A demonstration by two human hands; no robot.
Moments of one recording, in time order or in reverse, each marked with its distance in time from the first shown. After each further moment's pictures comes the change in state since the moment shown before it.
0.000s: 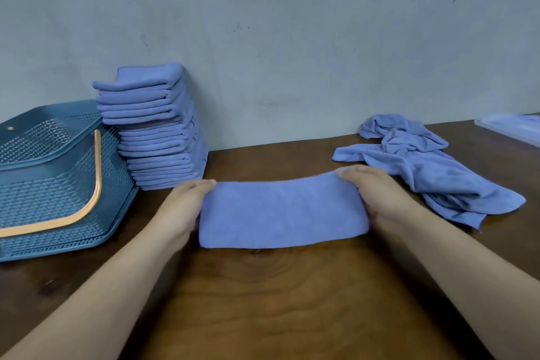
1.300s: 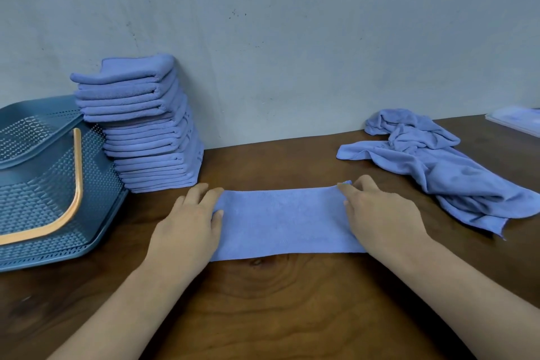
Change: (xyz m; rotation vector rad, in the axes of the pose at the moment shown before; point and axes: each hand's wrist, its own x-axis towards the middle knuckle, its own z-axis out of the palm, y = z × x) left_hand -0.003 -0.032 0.013 1.259 0.199 0.468; right_hand -0.012 0.027 0.020 -1.450 0.276 -0.294
